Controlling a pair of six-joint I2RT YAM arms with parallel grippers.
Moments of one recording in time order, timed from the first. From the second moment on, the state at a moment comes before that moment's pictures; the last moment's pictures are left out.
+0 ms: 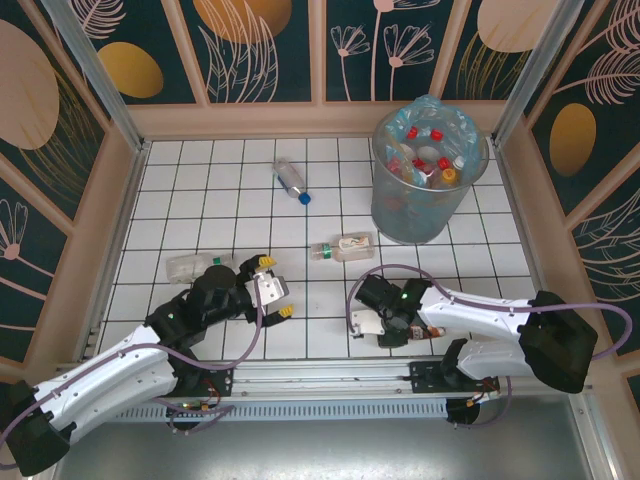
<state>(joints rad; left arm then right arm) -0.83 0.67 0.40 -0.21 0.12 0.44 1.02 1.22 0.59 -0.81 0.01 -0.61</state>
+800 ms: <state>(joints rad) -0.83 0.95 0.99 0.04 -0.08 0.21 0.92 1.18 1.40 -0.54 0.28 -0.44</state>
